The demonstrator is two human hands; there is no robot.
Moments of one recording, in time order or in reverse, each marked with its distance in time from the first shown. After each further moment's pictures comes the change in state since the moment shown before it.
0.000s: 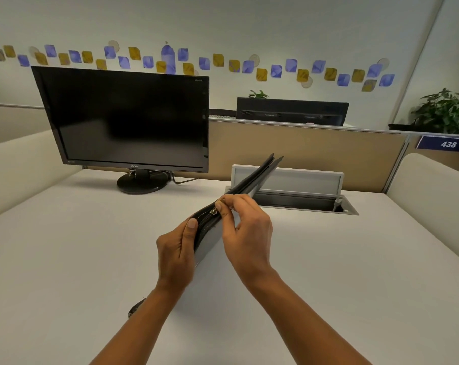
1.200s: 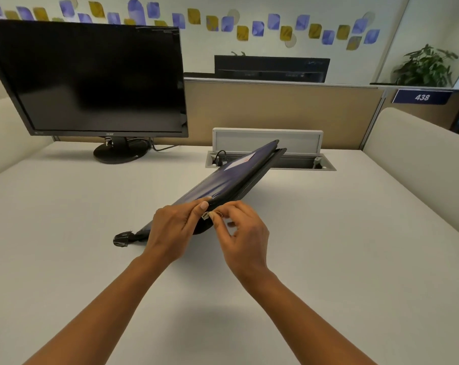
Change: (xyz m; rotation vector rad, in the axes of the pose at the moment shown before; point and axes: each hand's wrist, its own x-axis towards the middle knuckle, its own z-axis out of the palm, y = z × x) left_hand -0.015 0.006 -0.007 0.382 -0.429 0.035; right_hand -0.073 0.021 -0.033 -0.038 -0.056 0.057
